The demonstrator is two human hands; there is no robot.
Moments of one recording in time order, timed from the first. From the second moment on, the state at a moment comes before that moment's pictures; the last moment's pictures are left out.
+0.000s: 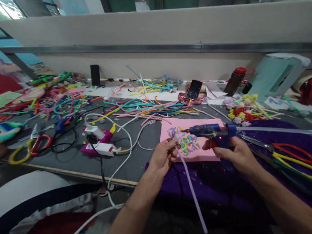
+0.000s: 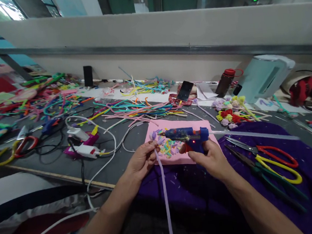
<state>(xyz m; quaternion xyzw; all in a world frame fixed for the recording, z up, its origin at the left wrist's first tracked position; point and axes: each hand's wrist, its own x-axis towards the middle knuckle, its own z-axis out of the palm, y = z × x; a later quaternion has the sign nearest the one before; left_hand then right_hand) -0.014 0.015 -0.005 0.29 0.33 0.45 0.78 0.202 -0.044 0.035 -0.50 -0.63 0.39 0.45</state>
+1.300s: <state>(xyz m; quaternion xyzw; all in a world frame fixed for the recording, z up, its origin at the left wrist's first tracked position) -0.012 0.011 -0.003 0.34 0.37 0.44 0.75 0.182 -0.054 0.011 -0.50 -0.79 0.09 0.34</state>
